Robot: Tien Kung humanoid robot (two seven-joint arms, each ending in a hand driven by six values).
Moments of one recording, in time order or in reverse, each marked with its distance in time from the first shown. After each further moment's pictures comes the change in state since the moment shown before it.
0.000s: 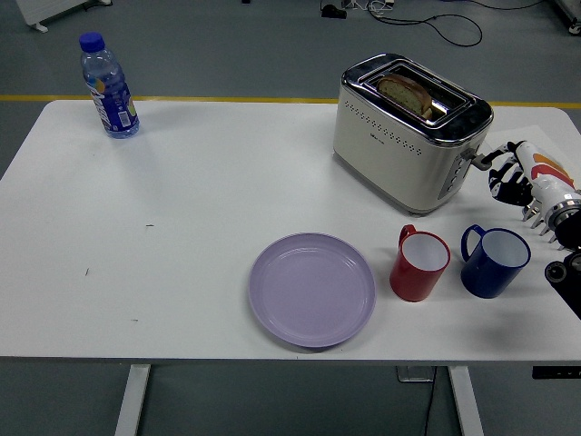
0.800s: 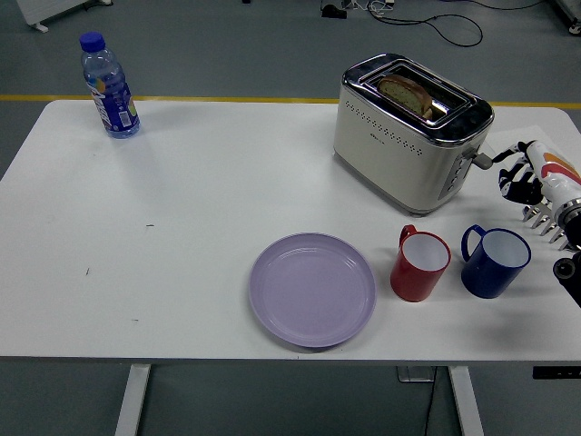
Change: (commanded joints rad) left arm -0.002 0.000 -0.008 0.000 0.011 -0.001 0.000; right arm -0.012 -0.017 0.072 0.007 -0.035 0.022 -0.027
